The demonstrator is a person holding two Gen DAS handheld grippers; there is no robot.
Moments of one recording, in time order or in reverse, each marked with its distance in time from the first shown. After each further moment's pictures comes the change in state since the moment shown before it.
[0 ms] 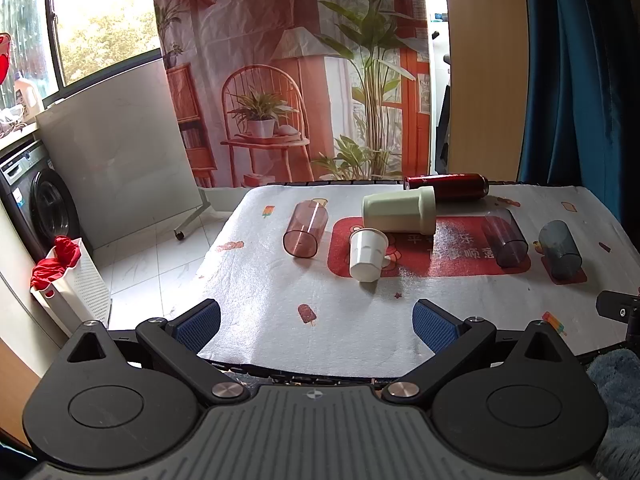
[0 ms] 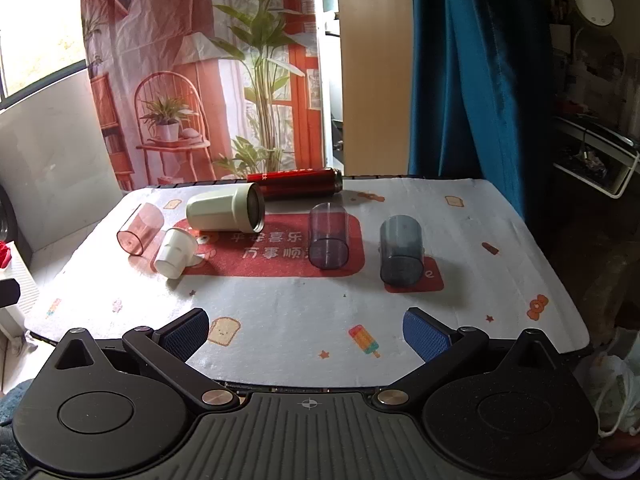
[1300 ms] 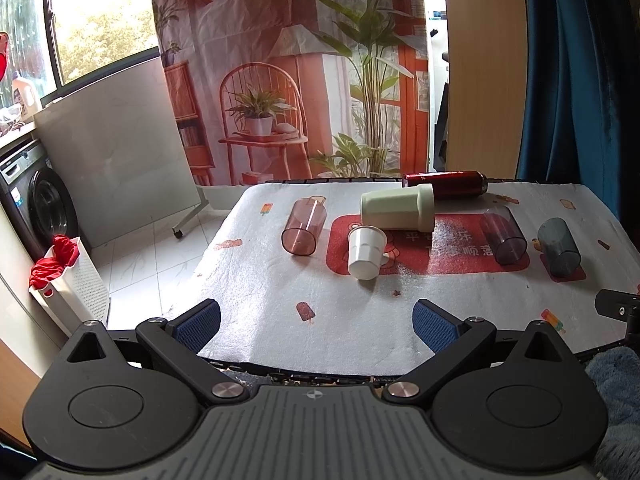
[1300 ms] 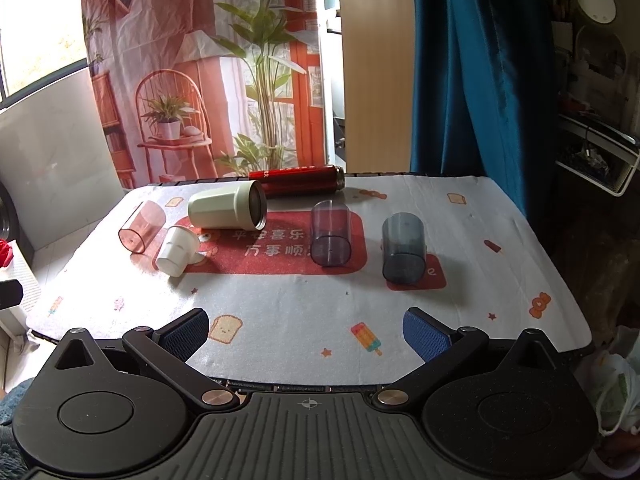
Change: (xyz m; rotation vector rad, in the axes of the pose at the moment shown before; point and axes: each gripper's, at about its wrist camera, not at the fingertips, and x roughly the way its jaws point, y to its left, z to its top) left arm -0.001 0.003 0.000 0.003 0.008 -0.008; right arm 0.000 0.001 0.001 0.002 0.006 0.001
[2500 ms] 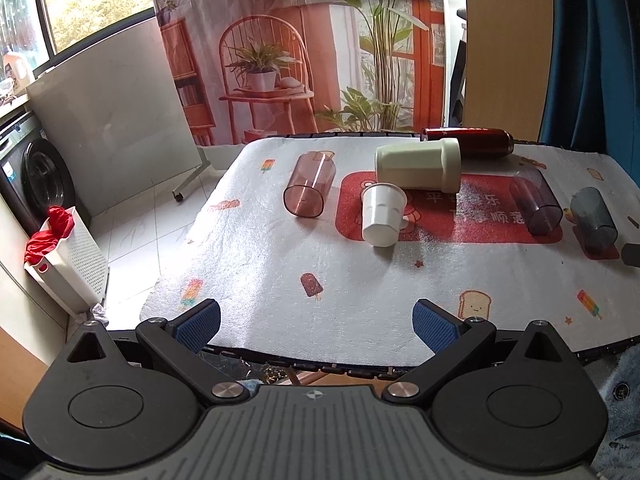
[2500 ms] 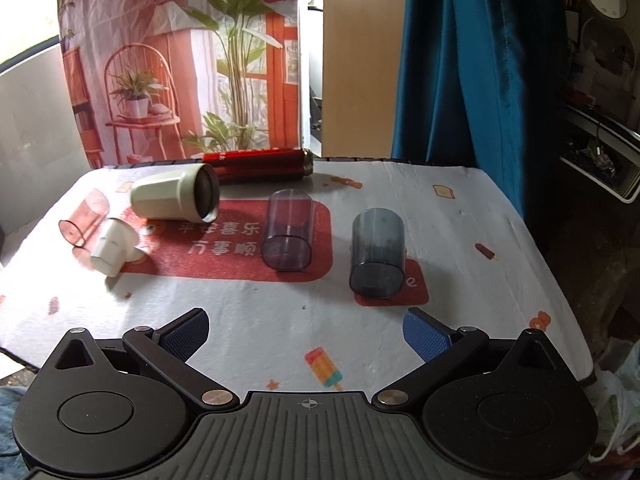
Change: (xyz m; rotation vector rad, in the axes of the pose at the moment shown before) left arm 0.074 0.008 -0.002 -0.005 0.139 0.013; right arm 0.098 -0.036 0.023 -0.027 0.060 -0.077
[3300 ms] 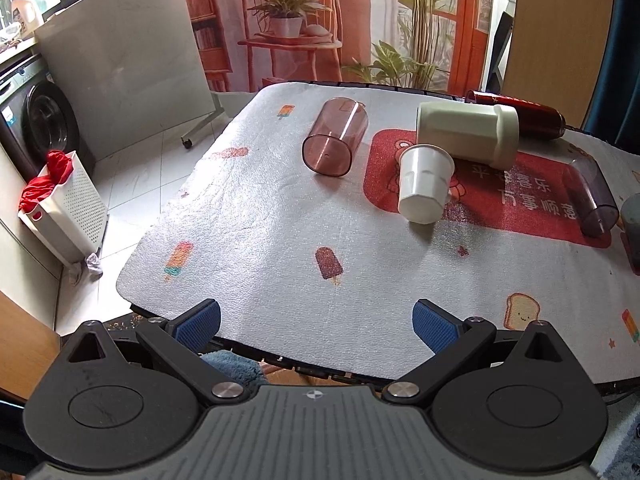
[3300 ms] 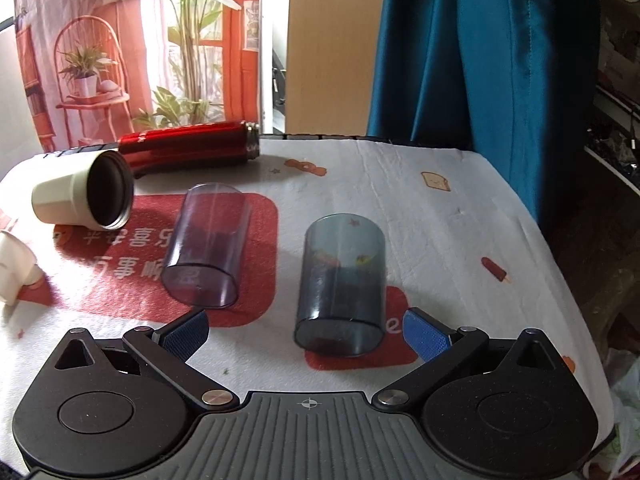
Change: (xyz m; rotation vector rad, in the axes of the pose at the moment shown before) left arm 0.078 0.020 0.006 -0.090 0.136 0.023; right arm 0.140 -0.037 0.033 0.010 0.067 -0.092
